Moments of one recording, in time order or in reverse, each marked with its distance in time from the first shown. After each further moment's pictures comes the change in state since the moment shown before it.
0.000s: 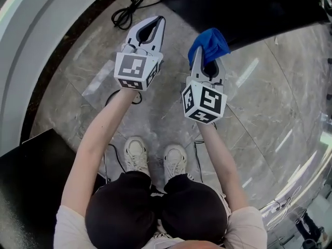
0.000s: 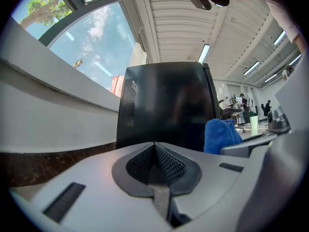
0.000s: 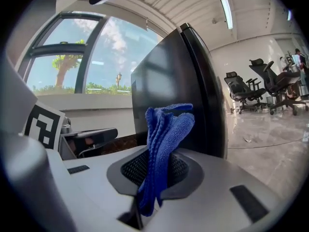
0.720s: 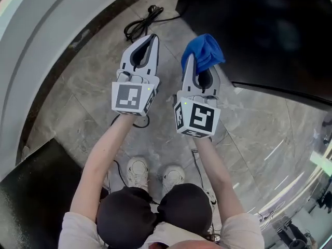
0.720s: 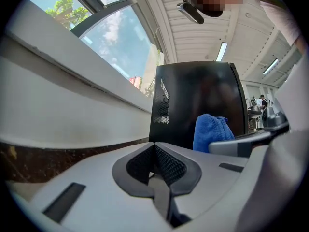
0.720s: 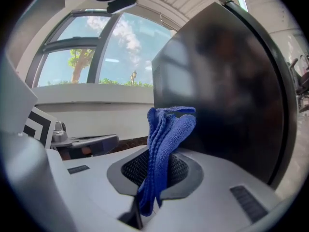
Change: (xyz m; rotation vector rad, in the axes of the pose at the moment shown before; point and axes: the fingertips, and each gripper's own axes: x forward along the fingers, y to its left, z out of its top) left arm -0.009 0.095 -0.024 -0.088 -0.002 0.184; right arm 0.089 0.087 0.004 -0.098 0.015 0.161
